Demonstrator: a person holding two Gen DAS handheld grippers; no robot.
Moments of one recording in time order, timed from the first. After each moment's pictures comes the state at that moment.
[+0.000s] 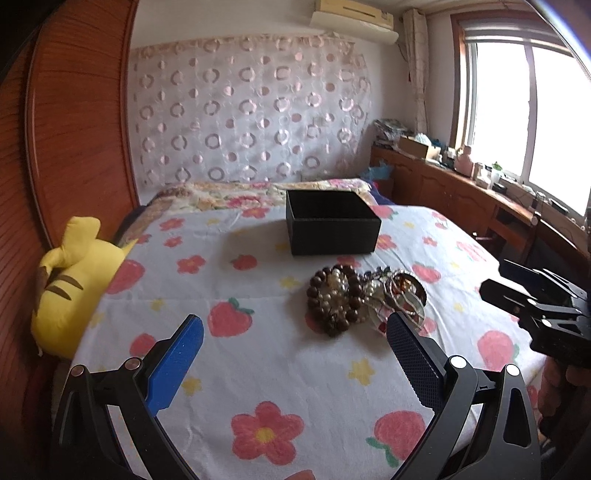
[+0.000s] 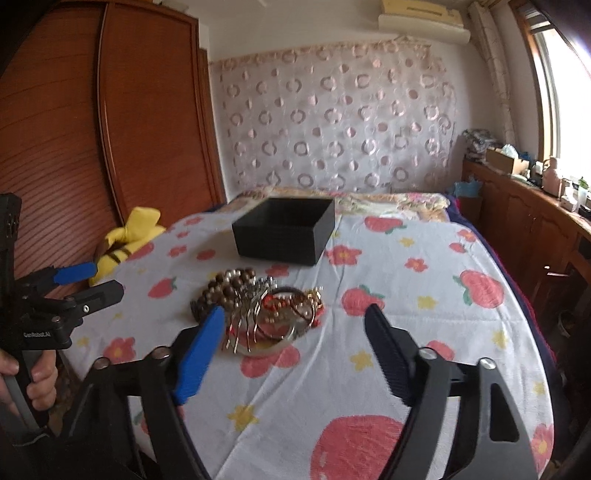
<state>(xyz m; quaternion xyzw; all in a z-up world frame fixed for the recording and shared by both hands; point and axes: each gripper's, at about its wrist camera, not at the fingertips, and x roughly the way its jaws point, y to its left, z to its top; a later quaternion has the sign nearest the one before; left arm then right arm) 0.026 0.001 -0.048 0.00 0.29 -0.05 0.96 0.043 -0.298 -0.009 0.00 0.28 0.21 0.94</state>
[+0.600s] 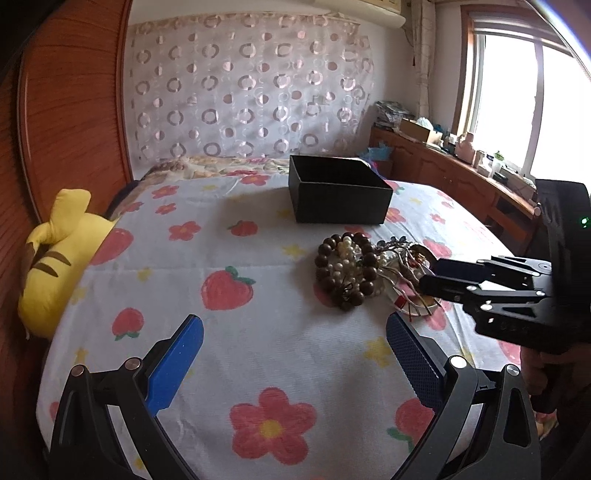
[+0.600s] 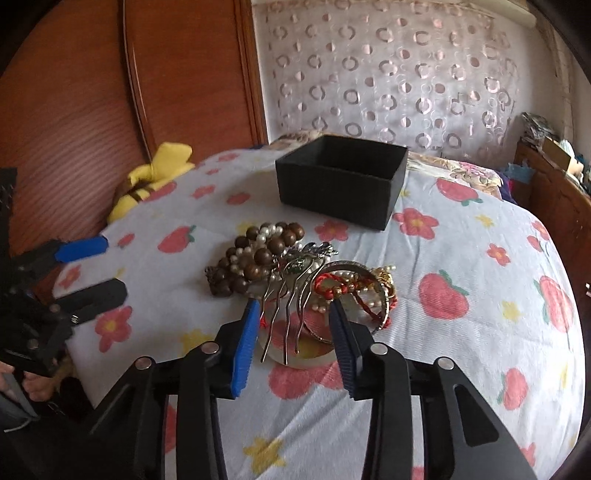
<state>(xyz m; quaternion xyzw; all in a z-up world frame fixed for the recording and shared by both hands) 0.041 0.014 -0.075 -0.02 0.33 -0.06 0.94 0.092 -0.238 -0.045 -0.07 0.37 0.29 0.88</state>
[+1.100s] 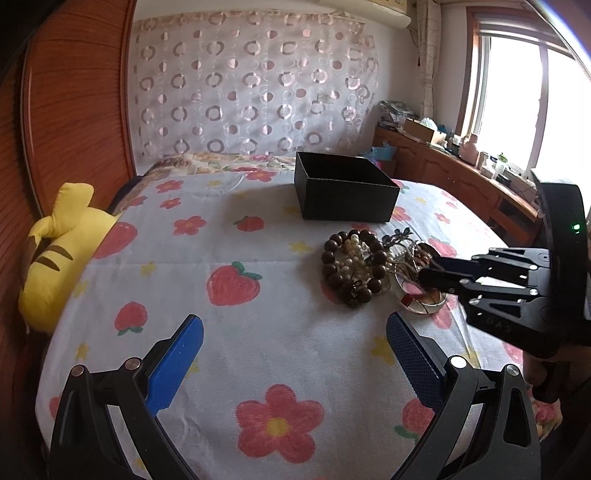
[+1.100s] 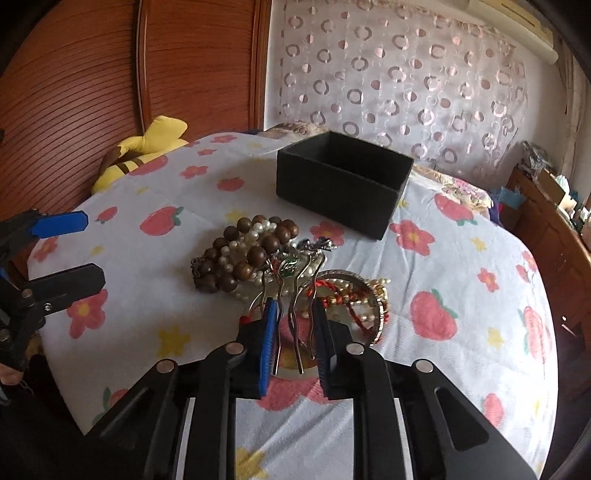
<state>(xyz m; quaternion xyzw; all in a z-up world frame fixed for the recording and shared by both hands) 0.043 0.019 -0.080 -0.02 0.33 -0.06 0.94 0.097 -0.228 -0.043 -0.14 0.36 0.27 0.88</state>
